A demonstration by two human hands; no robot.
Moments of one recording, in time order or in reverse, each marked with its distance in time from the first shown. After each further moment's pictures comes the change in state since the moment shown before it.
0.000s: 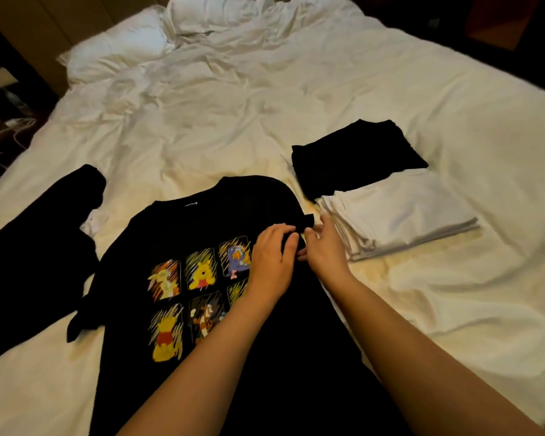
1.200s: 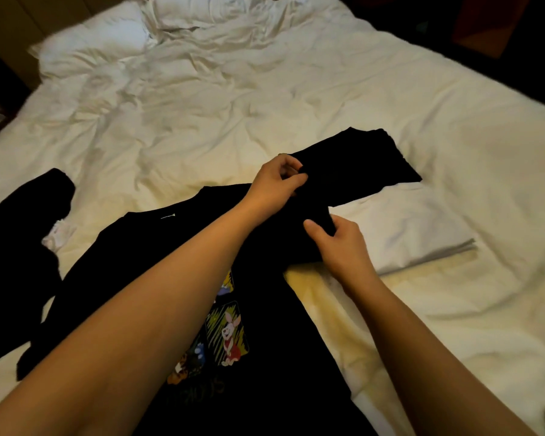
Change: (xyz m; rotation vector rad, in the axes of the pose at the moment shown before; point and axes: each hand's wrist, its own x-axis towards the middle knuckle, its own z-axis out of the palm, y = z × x) left_hand 0.155 0.058 -0.013 -0.406 -0.208 -0.055; right_hand 0.019 -0.025 -0.055 -0.019 -0.035 -0.186
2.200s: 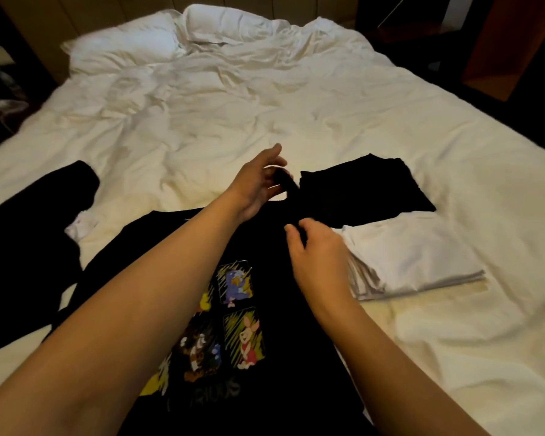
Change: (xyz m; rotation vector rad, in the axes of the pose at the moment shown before) left_hand -0.003 0.014 -0.078 -0.657 0.026 -0.281; right_hand -0.022 -0.055 0.065 -0.489 0.186 -0.363
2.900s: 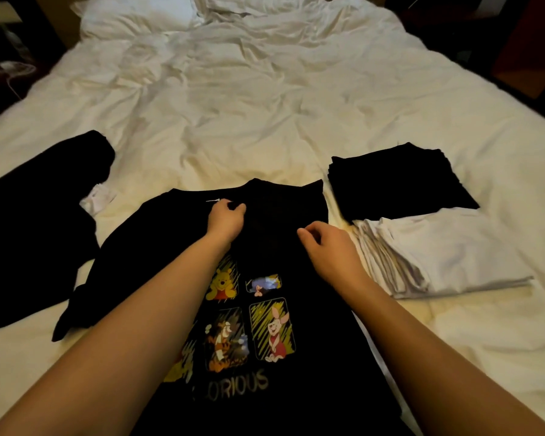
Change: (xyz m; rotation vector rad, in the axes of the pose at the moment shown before) left_hand -0.009 -0.091 -0.132 0.587 0.551 -0.145; right_hand 0.014 0.041 0.065 -0.072 -0.363 0.061
